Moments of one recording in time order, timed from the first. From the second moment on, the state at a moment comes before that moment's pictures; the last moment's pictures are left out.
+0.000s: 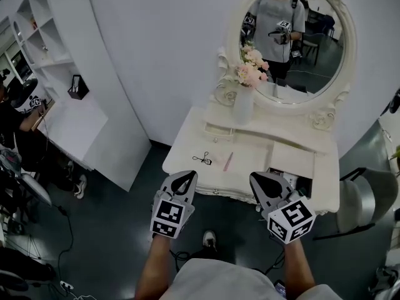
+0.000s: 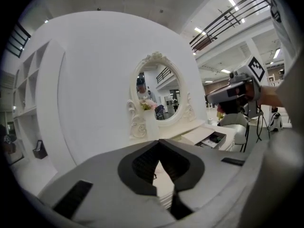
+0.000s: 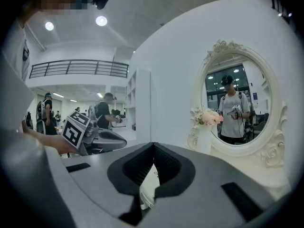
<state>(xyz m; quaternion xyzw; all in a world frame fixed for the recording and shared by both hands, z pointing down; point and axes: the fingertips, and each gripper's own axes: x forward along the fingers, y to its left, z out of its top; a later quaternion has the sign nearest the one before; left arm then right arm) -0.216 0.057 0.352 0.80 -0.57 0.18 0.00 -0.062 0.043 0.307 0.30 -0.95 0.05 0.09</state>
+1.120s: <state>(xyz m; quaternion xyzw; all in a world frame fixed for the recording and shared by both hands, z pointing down) -0.254 -0.089 0.539 0.84 -0.43 0.32 0.13 -0.107 -0.078 0.423 0.36 -0.91 0.14 0.18</state>
